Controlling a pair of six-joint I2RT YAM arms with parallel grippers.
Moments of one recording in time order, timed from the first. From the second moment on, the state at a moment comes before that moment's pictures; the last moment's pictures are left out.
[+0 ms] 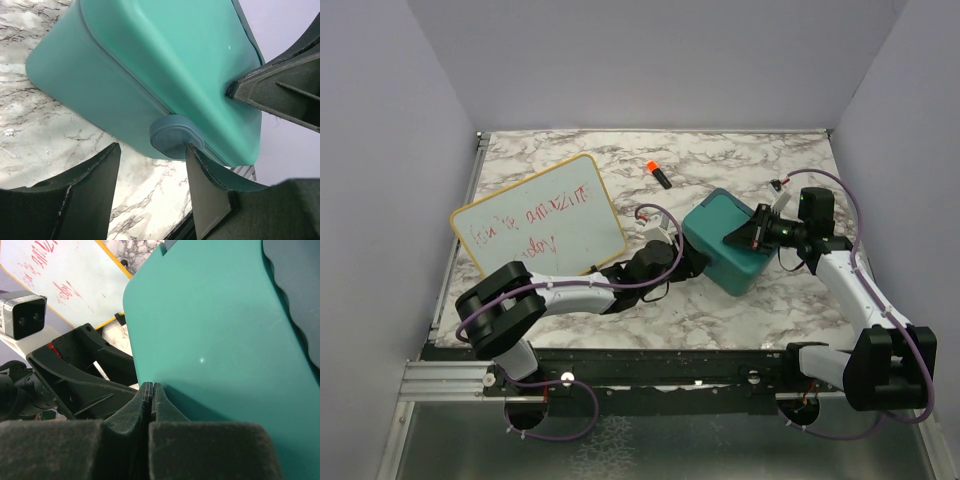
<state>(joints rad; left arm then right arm) -1.04 1.60 0.78 0.48 -0.24 -1.01 0.02 1.18 0.76 -0.26 -0.84 0.38</state>
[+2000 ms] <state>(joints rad) -1.04 1.70 0.85 0.42 -0.26 -0.92 0.03 1.15 0.79 -0.33 -0.81 0.40</state>
